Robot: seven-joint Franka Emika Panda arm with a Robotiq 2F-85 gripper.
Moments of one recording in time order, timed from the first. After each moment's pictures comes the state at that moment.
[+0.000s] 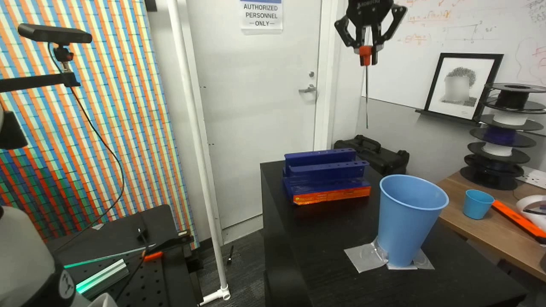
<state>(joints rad) 0.05 0.14 0.07 -1.67 -0.15 1.92 -0.32</state>
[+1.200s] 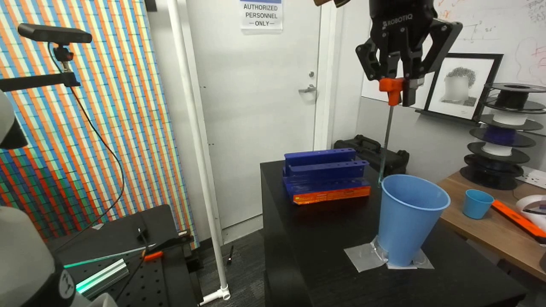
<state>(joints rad) -0.06 -0.11 -0.05 -2.09 -0.25 2.07 -0.07</state>
